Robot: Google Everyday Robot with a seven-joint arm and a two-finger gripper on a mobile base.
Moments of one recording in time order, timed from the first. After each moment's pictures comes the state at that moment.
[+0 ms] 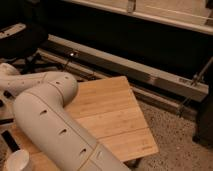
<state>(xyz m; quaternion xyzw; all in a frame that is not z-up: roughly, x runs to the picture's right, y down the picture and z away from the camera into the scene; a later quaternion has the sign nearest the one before) -0.435 0.073 0.871 -0.24 0.13 0.27 0.92</state>
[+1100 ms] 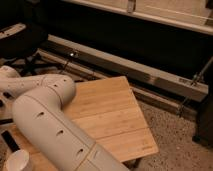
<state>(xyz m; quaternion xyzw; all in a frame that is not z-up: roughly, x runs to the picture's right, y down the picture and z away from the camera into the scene) -0.428 0.086 0.880 -0.24 0.16 0.26 0.92</state>
